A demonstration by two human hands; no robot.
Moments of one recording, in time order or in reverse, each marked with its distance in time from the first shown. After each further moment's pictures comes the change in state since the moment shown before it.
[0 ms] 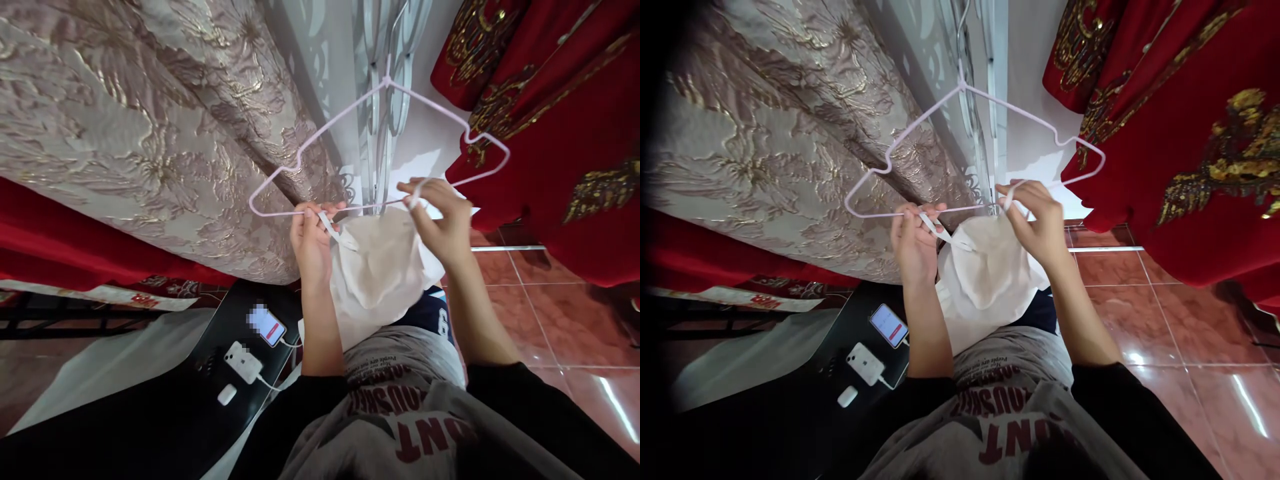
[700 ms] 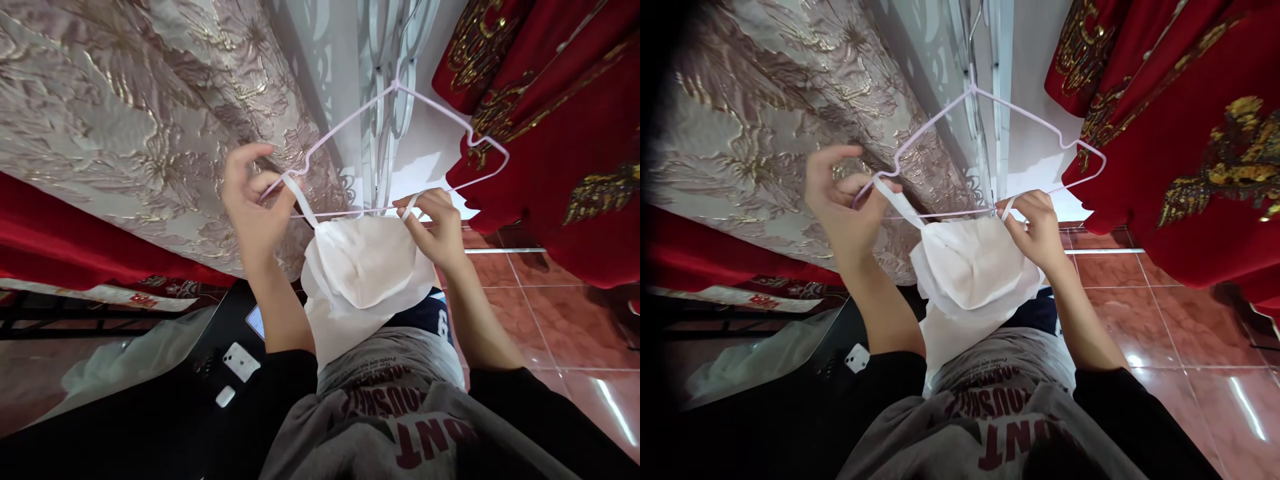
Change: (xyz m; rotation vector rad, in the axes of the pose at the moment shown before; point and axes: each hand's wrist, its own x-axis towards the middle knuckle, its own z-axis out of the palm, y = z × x) left_hand 0.066 0.073 -0.026 0.595 -0.186 0.507; right_hand -0.004 0.002 -0.002 -0.063 -0.130 0.053
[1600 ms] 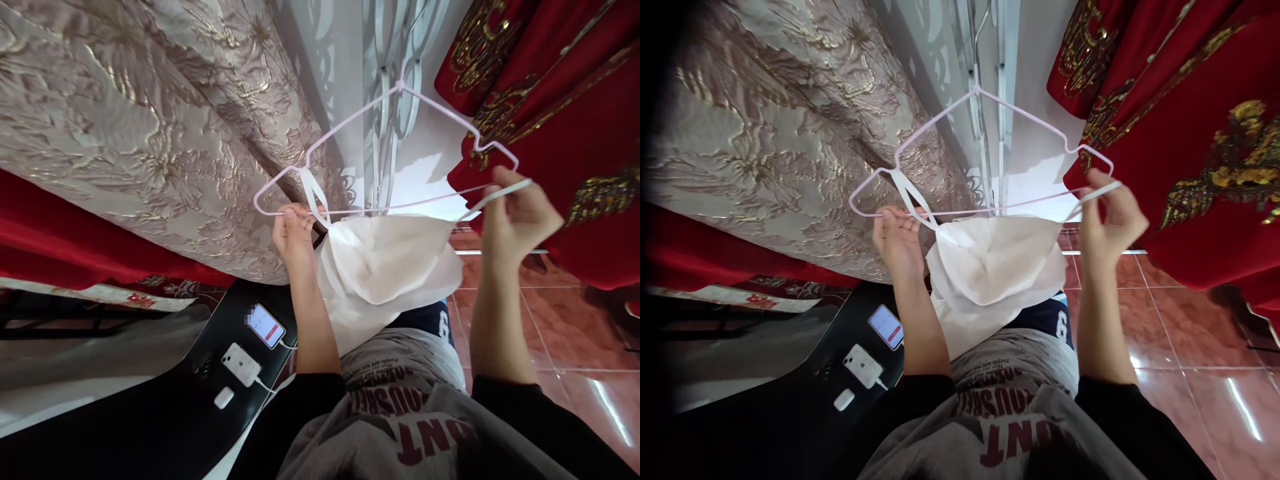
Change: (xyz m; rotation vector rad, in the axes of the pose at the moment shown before) left_hand -0.069 -0.032 0.046 -0.459 0.303 -0.343; right_hand -0.012 0.048 -0.040 0.034 0.652 0.054
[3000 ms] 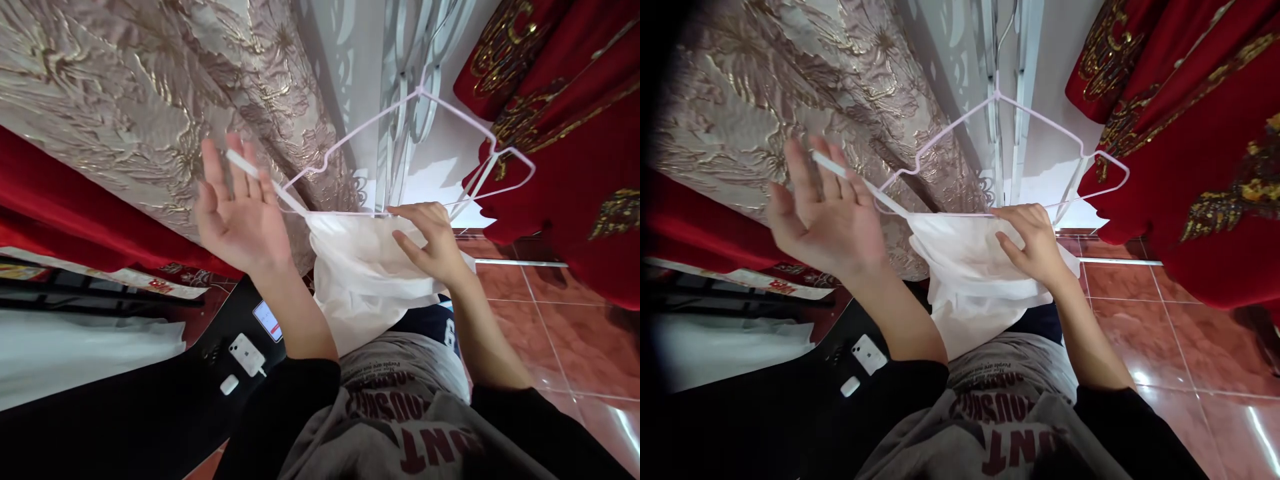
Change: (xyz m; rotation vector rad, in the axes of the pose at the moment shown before) left_hand 0.043 0.087 -0.018 -0.010 -0.043 0.121; right_hand -0.032 -0.050 0.044 -0.032 -0.818 -0.193
